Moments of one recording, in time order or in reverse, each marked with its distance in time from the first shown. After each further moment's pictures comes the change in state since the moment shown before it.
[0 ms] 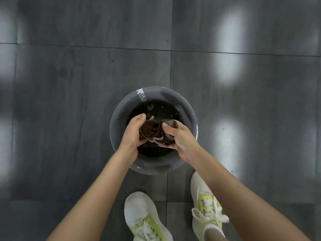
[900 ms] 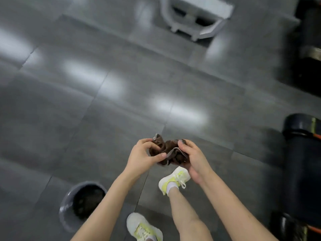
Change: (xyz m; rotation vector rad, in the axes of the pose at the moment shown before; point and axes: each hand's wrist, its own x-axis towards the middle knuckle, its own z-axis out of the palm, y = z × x) left_hand -0.528 0.047 0.324 1.345 -1.101 0.526; right_hand -0.611 0.007 -0.217 1.074 0.797 -0.412
